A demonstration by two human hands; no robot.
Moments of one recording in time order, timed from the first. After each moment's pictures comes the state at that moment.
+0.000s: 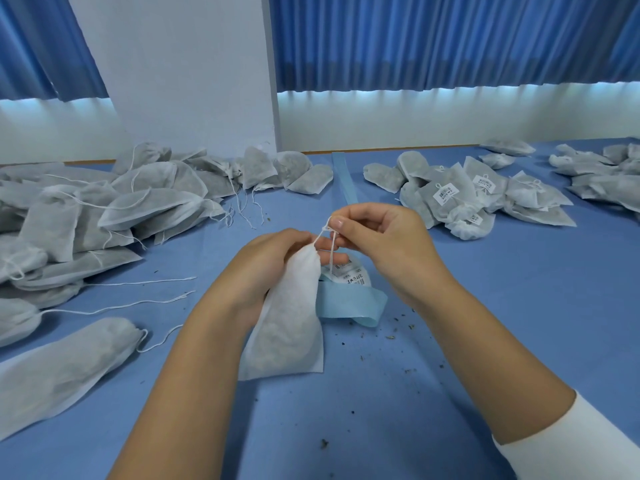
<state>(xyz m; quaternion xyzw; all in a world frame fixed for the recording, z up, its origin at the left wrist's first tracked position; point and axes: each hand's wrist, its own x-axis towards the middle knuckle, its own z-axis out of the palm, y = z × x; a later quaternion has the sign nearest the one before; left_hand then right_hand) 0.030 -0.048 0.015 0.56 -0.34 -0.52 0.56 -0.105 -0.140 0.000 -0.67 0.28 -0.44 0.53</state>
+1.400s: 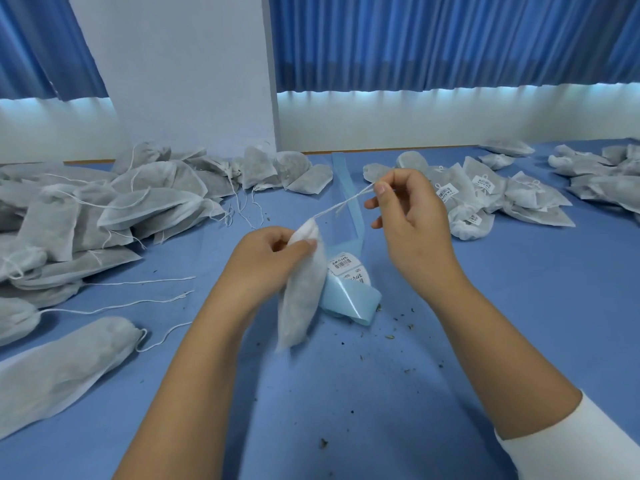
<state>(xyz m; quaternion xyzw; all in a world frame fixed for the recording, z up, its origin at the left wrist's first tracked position) 0.044 -0.060 -0.006 0.71 -0.43 -0.26 0.50 -0.111 -0.145 0.010 -0.69 0.29 -0.57 0.34</state>
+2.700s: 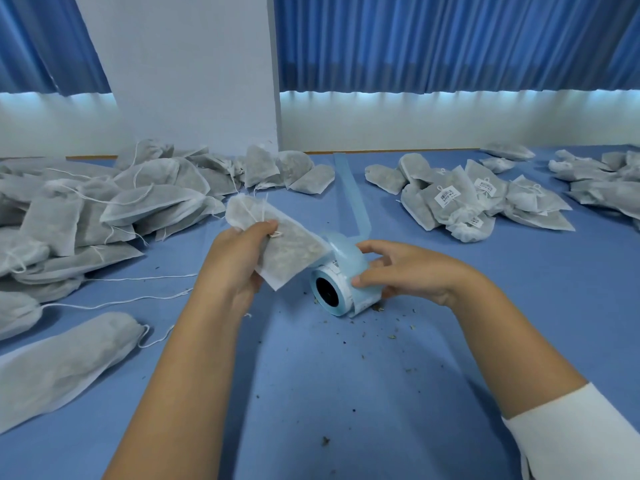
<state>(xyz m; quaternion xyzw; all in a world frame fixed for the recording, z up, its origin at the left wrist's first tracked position) 0.064 -0.065 -0.006 0.59 -0.21 -0.38 0.68 -0.136 -0.176 -0.018 -0.75 0.37 -0.09 0.54</state>
